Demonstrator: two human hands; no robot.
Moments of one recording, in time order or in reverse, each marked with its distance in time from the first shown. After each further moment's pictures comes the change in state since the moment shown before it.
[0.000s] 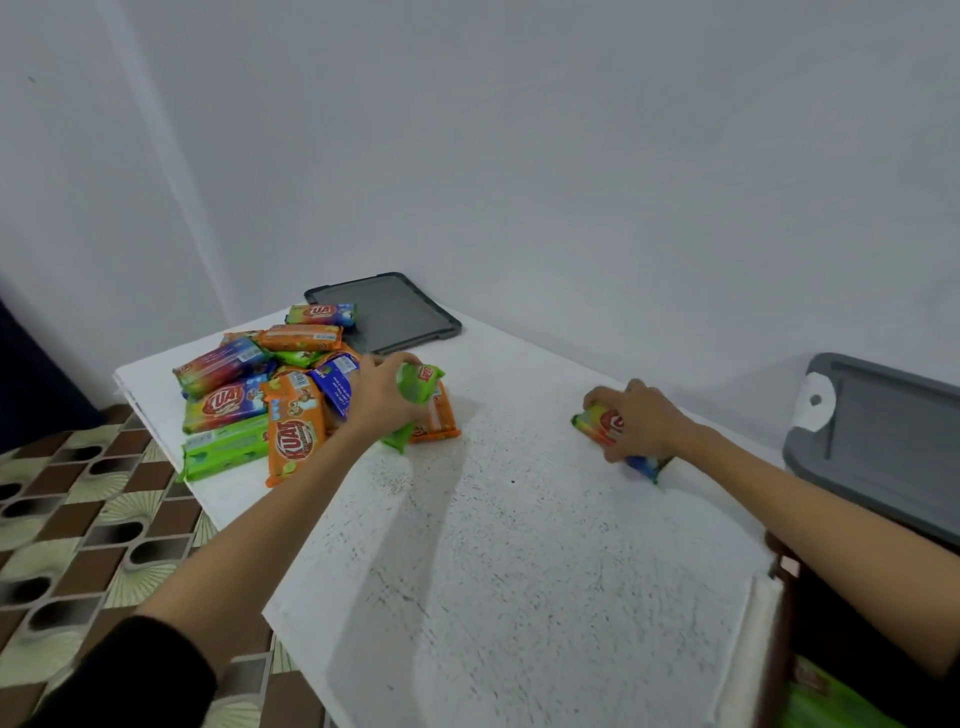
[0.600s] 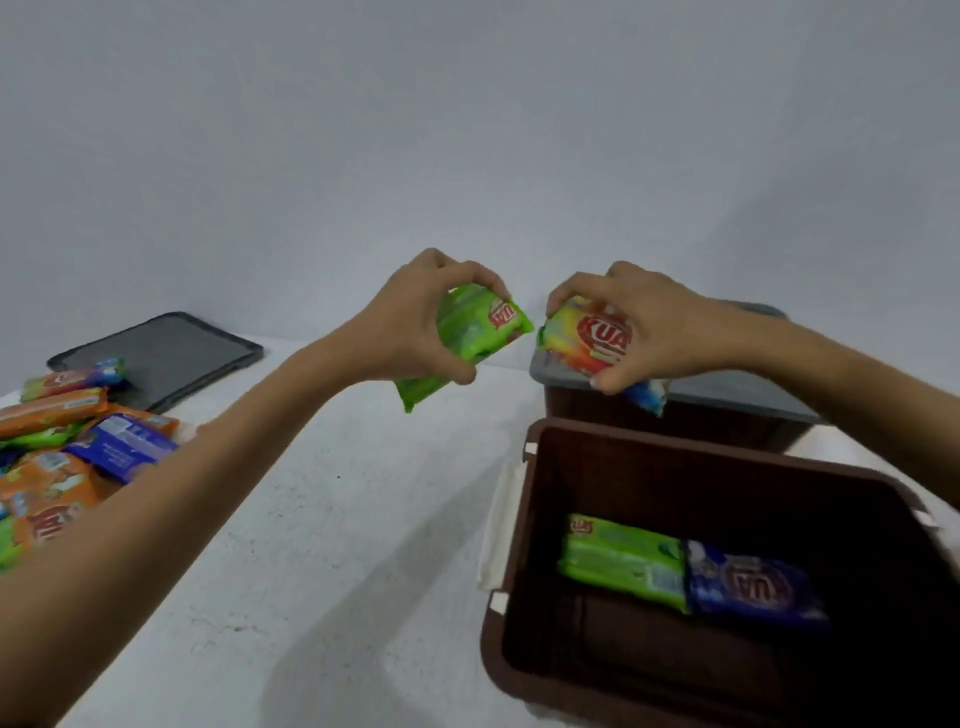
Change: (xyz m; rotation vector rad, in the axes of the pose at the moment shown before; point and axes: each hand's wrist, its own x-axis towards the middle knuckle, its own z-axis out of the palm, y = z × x) left_hand -0.133 0.238 -0.024 -0.028 -0.409 0.965; right_hand -0.242 0.036 -0.115 0.077 0.237 0.097
